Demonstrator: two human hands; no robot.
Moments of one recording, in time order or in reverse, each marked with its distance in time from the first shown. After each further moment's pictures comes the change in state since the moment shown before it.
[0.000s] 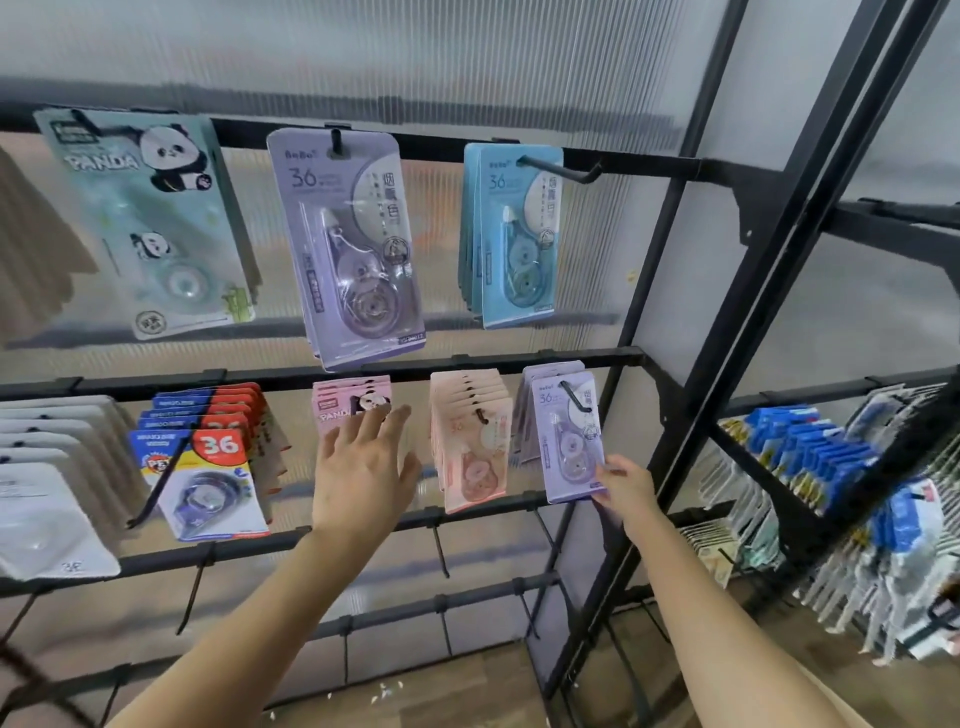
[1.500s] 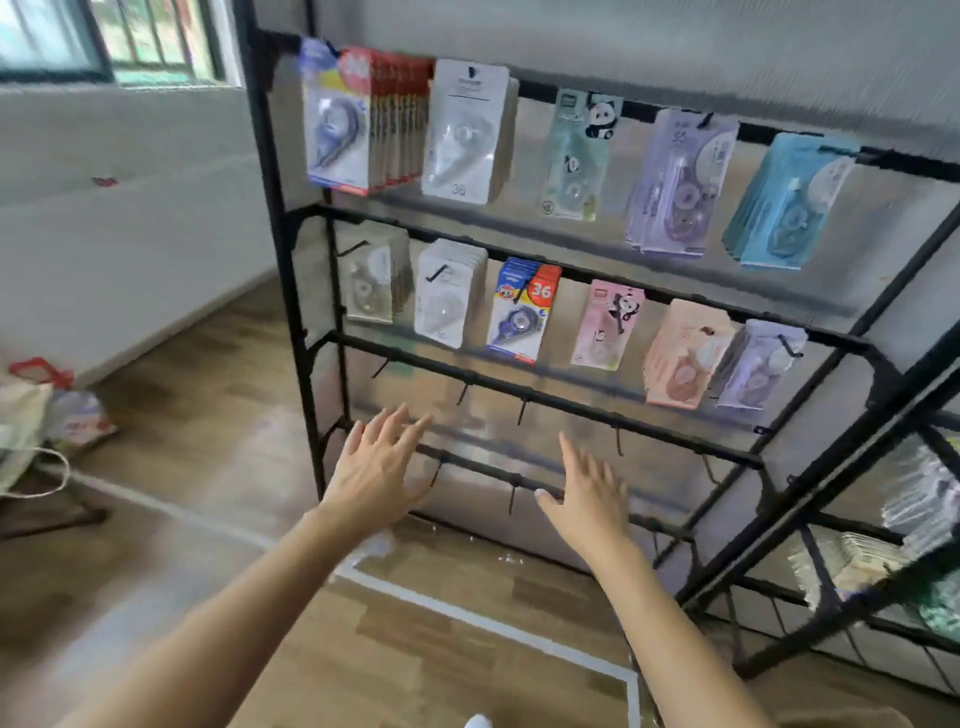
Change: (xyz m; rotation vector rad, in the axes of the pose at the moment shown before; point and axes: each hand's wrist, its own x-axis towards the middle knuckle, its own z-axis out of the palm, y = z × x) left_hand -0.331 -0.131 -0.106 0.065 -0.192 -0.280; right_hand -0.359 0.038 0.085 -1.187 -0.504 -0.739
